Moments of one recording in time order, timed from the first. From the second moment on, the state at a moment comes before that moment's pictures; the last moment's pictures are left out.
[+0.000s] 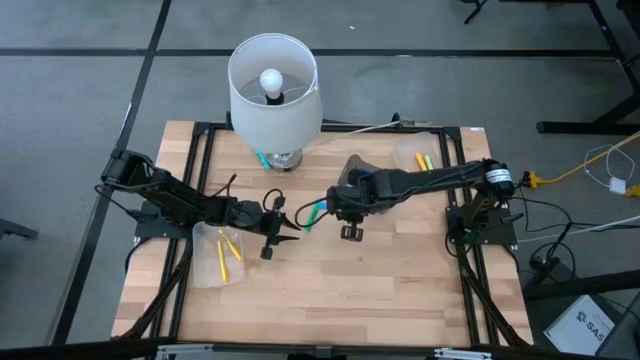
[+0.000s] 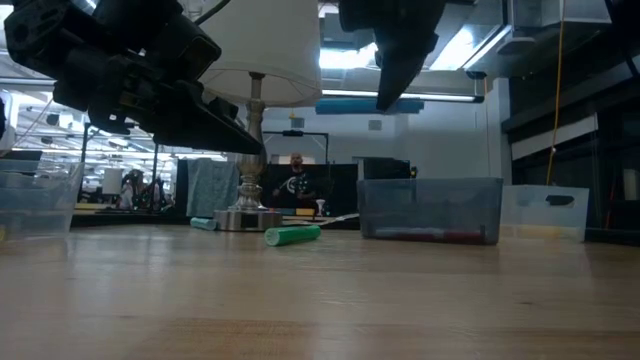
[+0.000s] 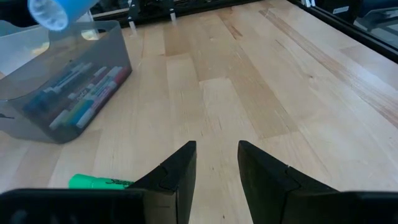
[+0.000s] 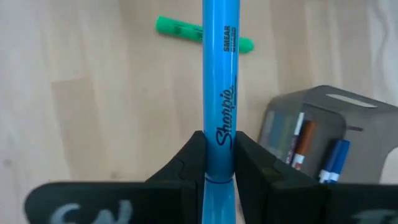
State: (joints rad) left arm -0.16 1.44 0.37 0.68 -0.06 0.12; right arm 0.10 1.75 1.62 -1.08 0.21 0.20
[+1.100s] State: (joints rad) left arm -0.16 1.44 0.37 0.66 -0.06 0.12; right arm -0.01 1.74 1.66 -1.26 0.16 0.22
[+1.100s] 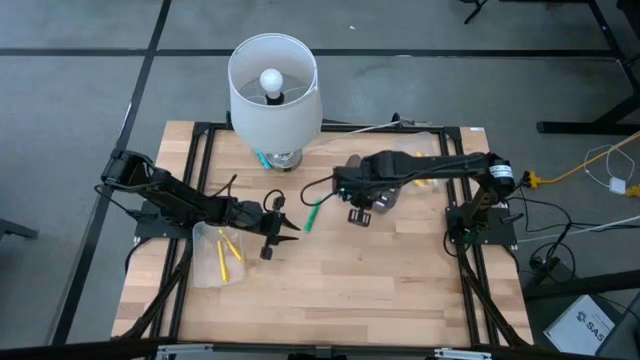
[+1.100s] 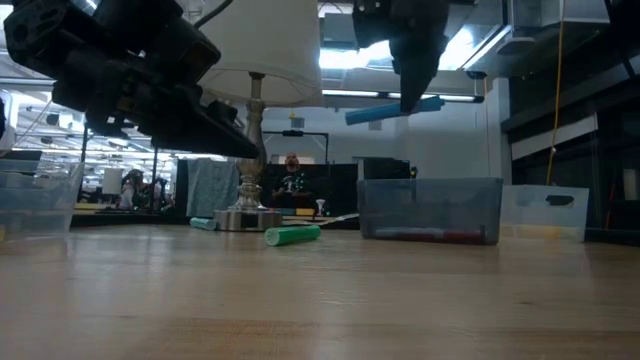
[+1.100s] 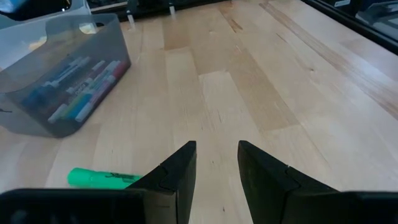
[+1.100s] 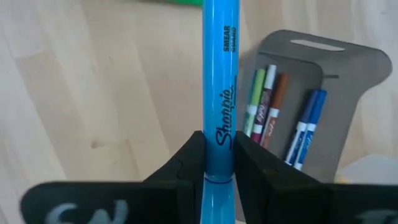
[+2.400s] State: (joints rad) left arm -0.16 1.44 0.37 0.60 -0.12 0.12; right arm -0.32 1.52 1.66 -1.57 0.41 0.32
